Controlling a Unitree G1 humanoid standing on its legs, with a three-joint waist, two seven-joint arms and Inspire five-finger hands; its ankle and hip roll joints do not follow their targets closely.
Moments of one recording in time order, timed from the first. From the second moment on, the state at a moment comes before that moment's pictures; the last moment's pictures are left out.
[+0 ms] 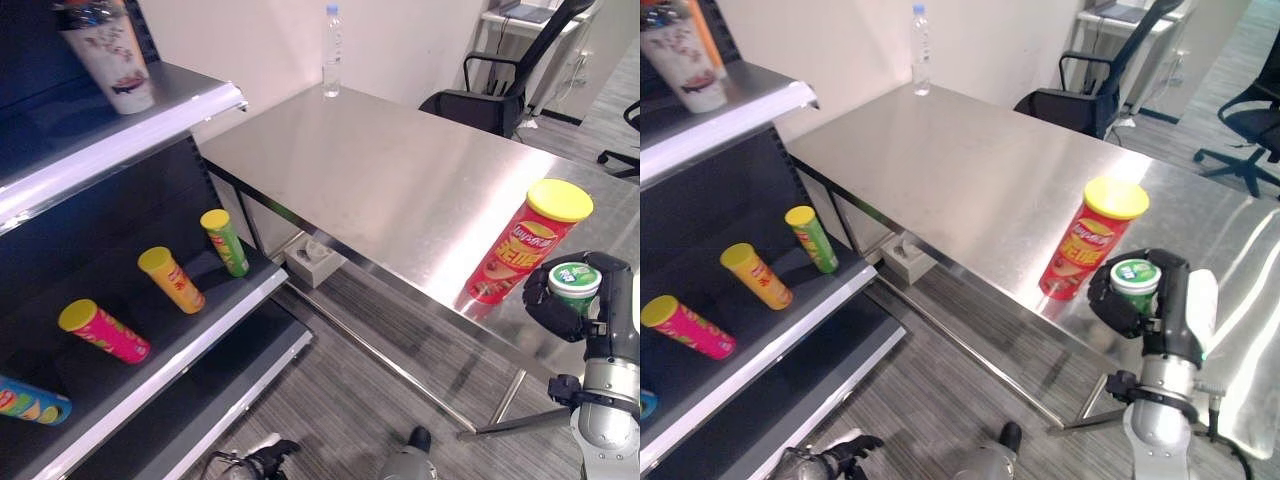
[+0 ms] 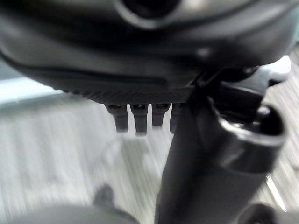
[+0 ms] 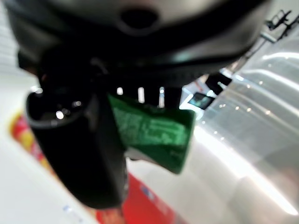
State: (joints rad) left arm -0.09 0.22 -0.53 1.24 0.30 -0.15 0.03; right arm 0.31 -0.41 -0.33 -0.24 -0.23 -0.08 -0.31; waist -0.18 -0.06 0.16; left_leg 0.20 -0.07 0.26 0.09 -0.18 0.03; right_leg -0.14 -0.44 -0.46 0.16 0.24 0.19
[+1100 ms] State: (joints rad) left arm -0.12 0.15 -0.49 1.12 0.27 -0.20 0.03; right arm 0.08 -0.57 0.33 -0.33 0.11 -0.16 0.06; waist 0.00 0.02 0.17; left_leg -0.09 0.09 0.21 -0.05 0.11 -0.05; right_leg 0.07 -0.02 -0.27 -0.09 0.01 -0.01
